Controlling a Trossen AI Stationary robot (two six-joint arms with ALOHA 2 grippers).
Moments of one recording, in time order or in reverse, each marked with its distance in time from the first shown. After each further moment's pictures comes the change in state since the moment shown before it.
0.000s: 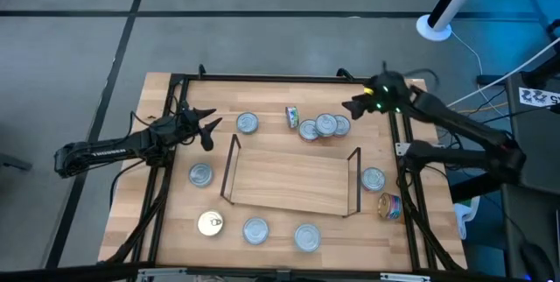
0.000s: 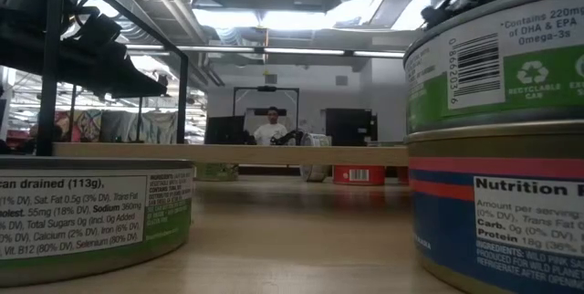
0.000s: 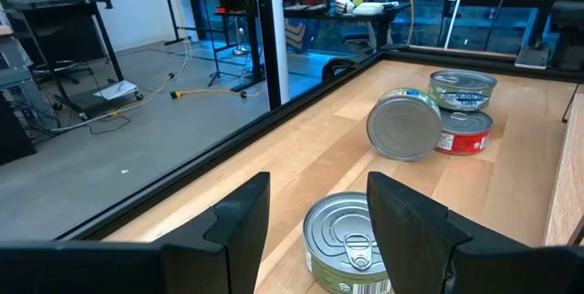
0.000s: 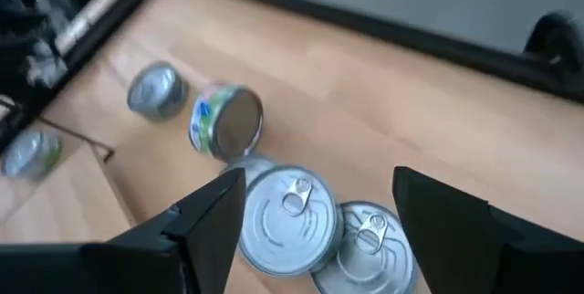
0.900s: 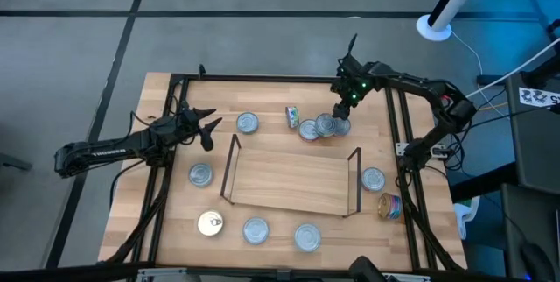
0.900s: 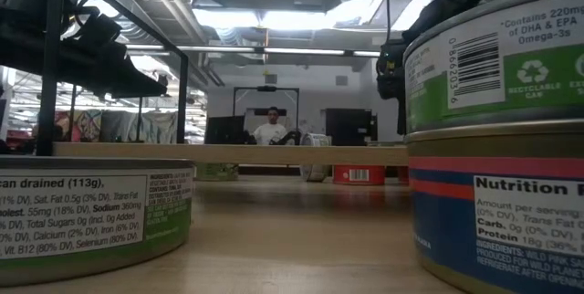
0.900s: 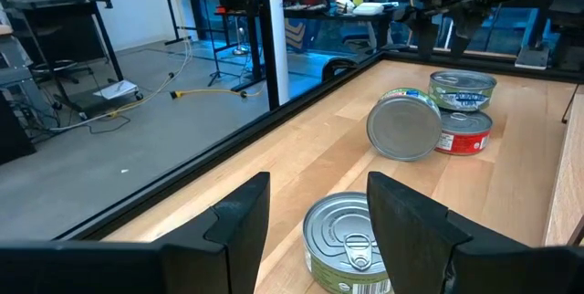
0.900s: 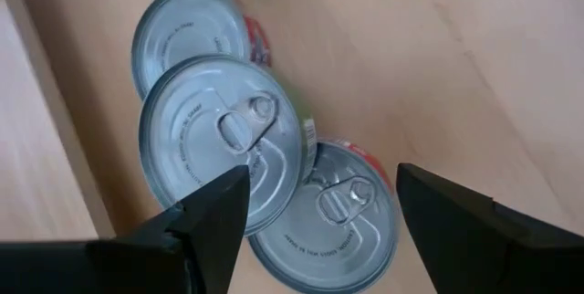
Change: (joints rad) left arm 0.000 0.000 0.000 0.000 0.000 -0.003; right arm -0.119 0.654 0.337 -0.328 -0.262 -0.596
